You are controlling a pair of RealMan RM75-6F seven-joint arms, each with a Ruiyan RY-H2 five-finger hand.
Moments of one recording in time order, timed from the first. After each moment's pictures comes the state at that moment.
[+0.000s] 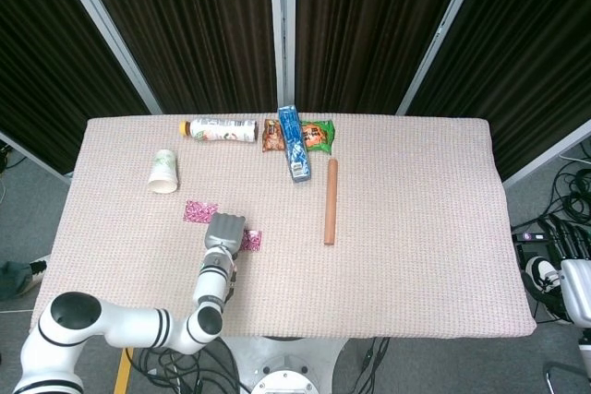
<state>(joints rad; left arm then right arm) -1.02 -1.87 -0.23 -1.42 0.18 1.15 1.12 0.05 -1.00 0.05 -1.58 -1.49 1.46 0.12</state>
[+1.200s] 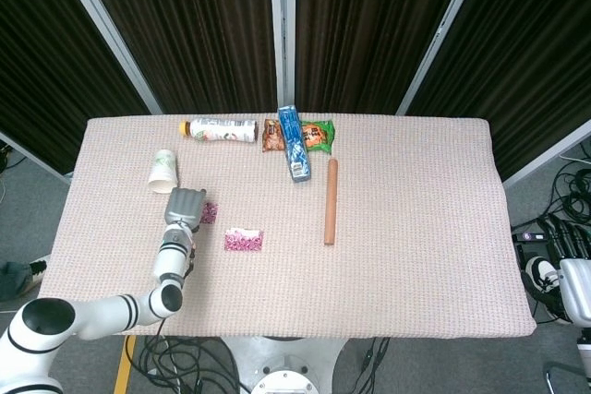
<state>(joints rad) -0.92 -1.78 -0.14 -1.15 0.41 0.95 0.92 0.05 -1.00 0.05 -1.60 -1.49 1.46 0.10</state>
